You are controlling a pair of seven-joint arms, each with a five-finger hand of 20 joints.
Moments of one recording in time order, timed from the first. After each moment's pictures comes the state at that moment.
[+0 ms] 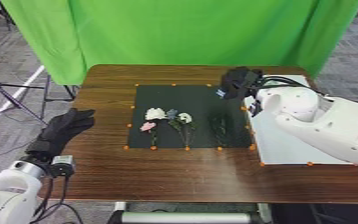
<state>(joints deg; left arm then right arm) 120.6 -58.3 -105.9 -115.1 60.1 -5.7 -6.0 -27.5 -39.0 5.4 -85.8 -119.7 5.3 5.2</state>
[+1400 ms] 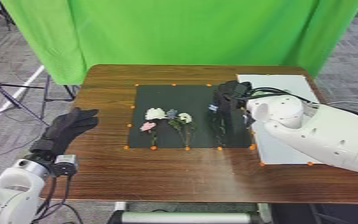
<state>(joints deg) 119.3 -58.3 -104.9 -114.2 60.2 -7.0 -5.8 -30.5 -42.2 5.2 -83.0 -120.4 1.0 4.4</state>
